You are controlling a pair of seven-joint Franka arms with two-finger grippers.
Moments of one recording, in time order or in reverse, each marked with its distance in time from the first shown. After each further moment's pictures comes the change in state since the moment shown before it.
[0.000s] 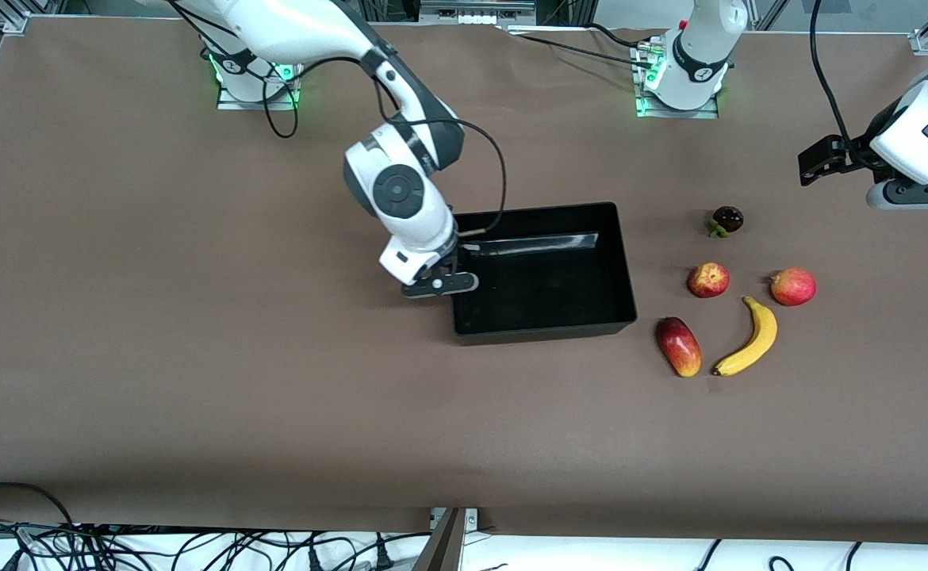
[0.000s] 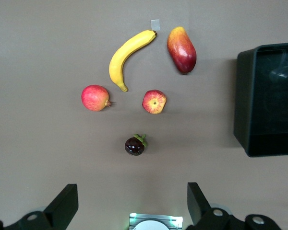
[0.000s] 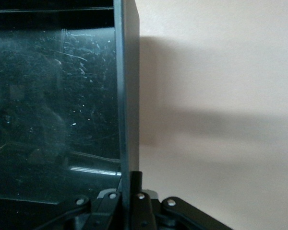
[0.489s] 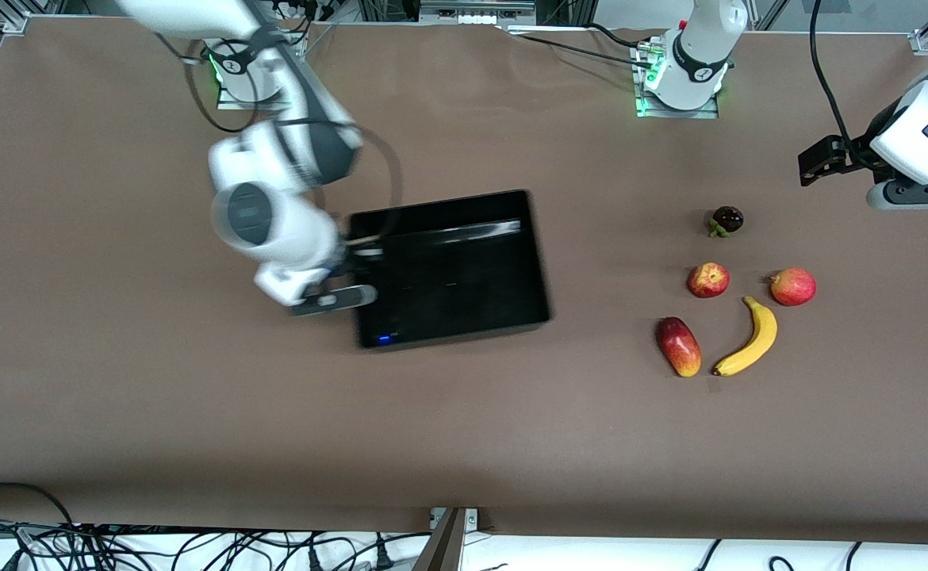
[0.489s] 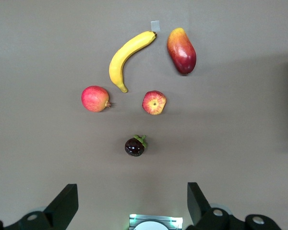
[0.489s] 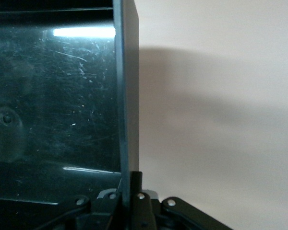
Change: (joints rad) left arm 0.000 0.000 0.000 0.000 0.000 0.004 0.000; right arm -0.172 -0.196 0.002 -0.109 0.000 -0.210 -0.229
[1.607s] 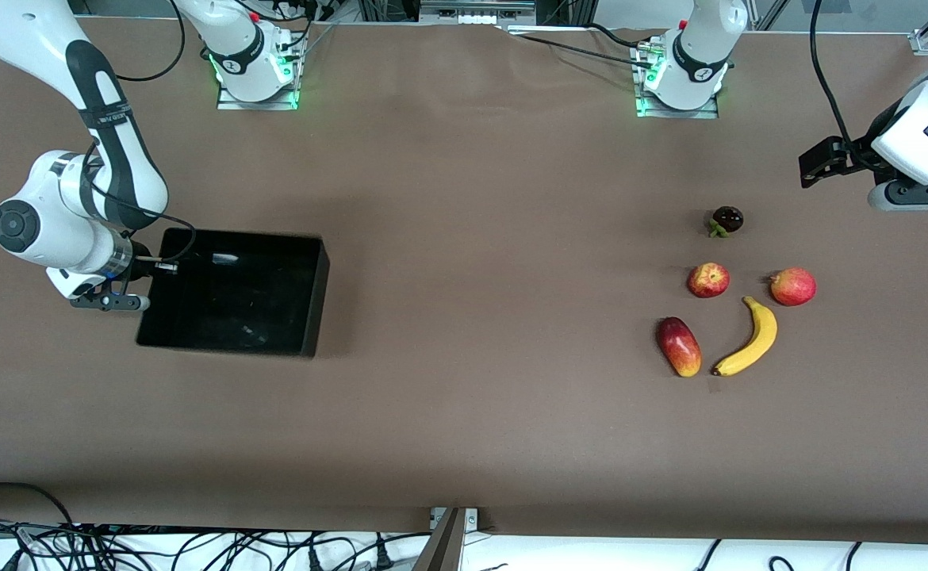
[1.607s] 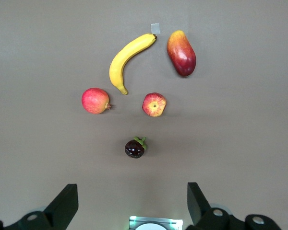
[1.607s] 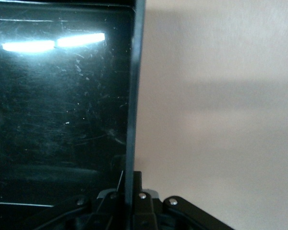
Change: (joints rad) left arm 0.000 0.000 0.000 0.000 0.000 0.007 0.000; right arm -0.528 -0.152 -0.168 -0.529 -0.141 0.308 -0.446
